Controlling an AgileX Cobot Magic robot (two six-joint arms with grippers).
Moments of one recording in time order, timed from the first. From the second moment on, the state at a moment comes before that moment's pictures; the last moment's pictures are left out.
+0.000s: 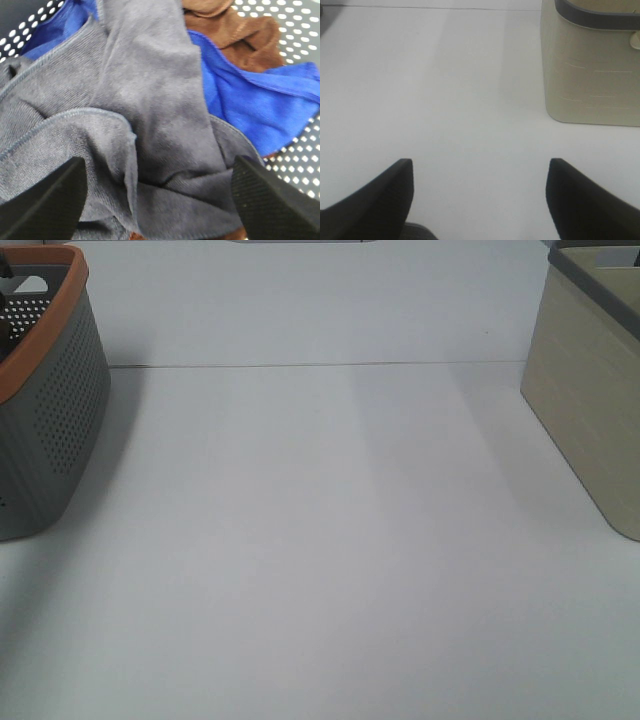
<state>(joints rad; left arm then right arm) 0.00 1.94 -1.50 0.41 0.67 -1.11 0.12 0.00 -0.50 0.04 1.06 0.00</state>
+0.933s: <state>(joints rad) 0.00 2.06 -1.51 0.58 0.61 -1.34 0.12 0.00 -0.50 0.02 1.06 0.01</state>
